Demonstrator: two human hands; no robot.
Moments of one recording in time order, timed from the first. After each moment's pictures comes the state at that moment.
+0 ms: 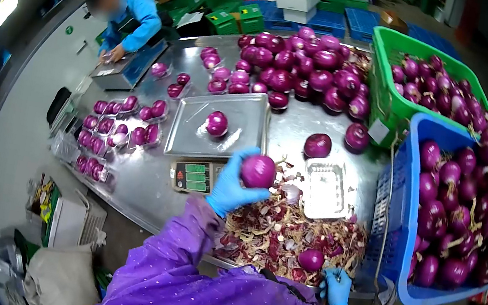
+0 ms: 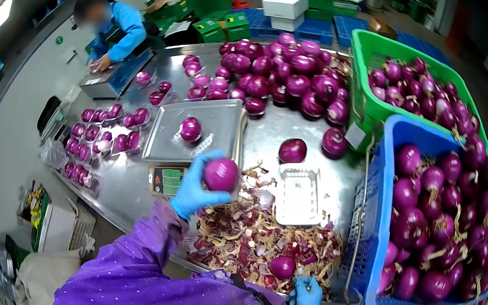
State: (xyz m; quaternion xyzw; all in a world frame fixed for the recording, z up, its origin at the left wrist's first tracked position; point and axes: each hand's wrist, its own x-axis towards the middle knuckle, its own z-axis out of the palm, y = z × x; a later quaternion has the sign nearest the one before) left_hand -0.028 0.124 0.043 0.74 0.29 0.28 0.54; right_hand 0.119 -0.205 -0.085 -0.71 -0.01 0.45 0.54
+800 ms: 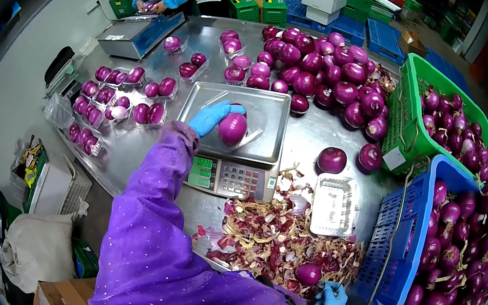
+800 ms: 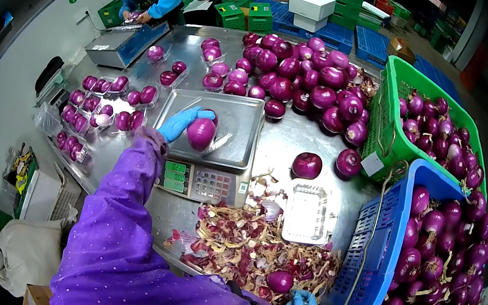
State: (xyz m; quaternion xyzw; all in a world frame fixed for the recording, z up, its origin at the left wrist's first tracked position) left_hand -0.097 0.363 -0.016 0.79 0.27 0.15 0.52; right_hand 0.118 -0.187 -0.063 -0.76 -0.03 0.40 0.50
